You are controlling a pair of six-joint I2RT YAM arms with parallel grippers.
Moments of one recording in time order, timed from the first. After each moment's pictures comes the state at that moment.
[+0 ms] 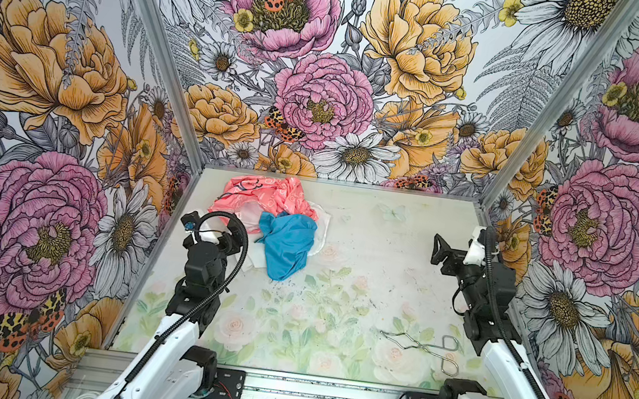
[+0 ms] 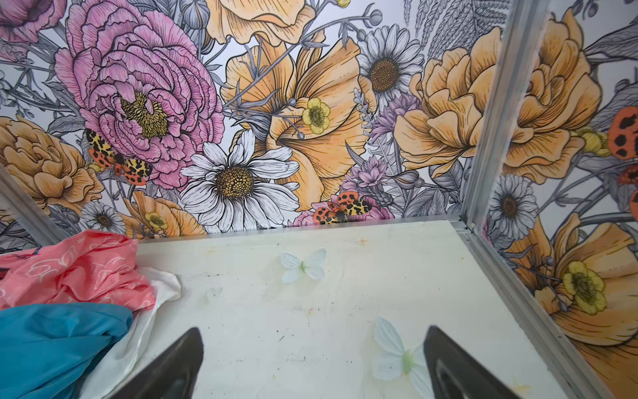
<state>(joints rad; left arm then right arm) -0.13 0.75 0.42 0.21 -0.36 -0.44 0.03 0.87 0.55 0.18 -0.10 0.15</state>
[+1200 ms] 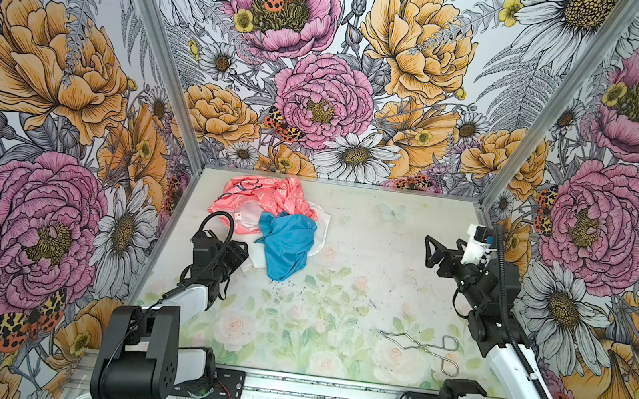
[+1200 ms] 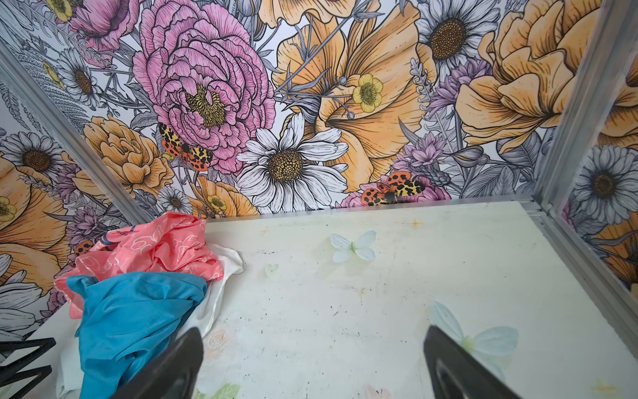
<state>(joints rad) 0.11 1.29 0.38 0.32 0.22 -0.87 0.06 0.82 0.63 0.01 -0.22 0.22</state>
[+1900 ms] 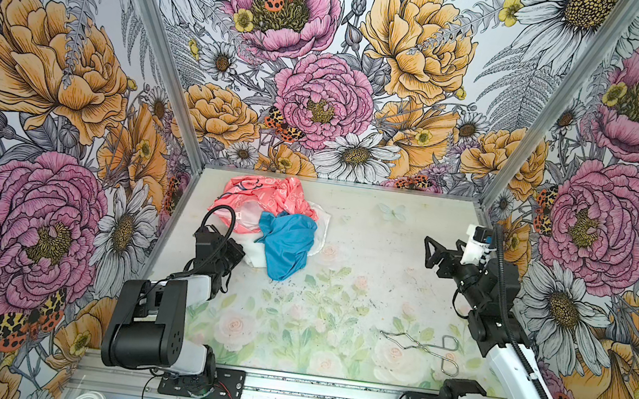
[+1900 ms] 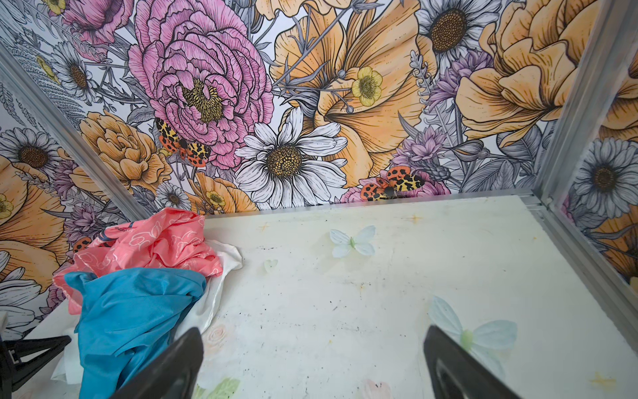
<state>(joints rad) 0.11 1.43 0.43 0.41 0.24 -0.86 0.06 0.82 0.63 -0.01 -0.21 0.22</state>
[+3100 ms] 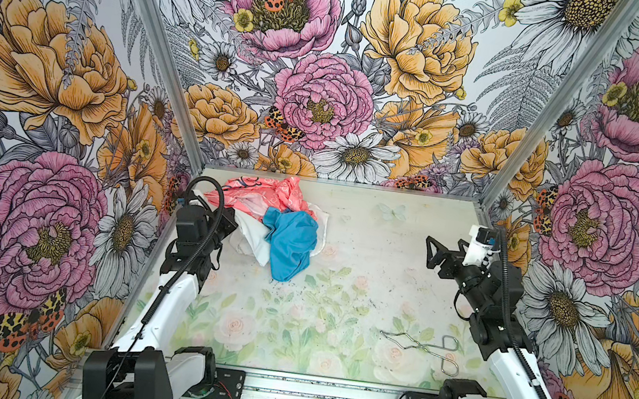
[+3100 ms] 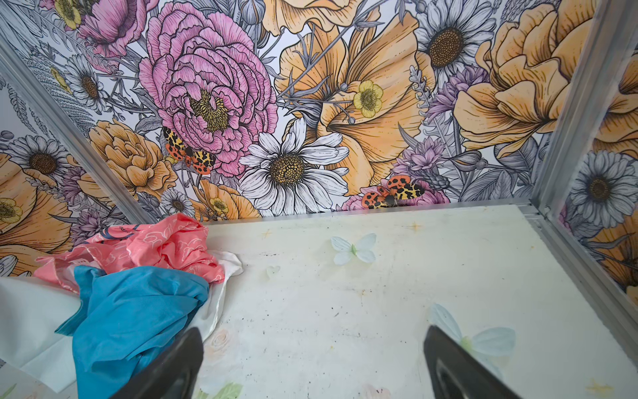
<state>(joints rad) 0.11 1.08 0.69 0.08 0.21 -0.79 0.06 0.78 0.63 -0.01 -0.22 0.22</state>
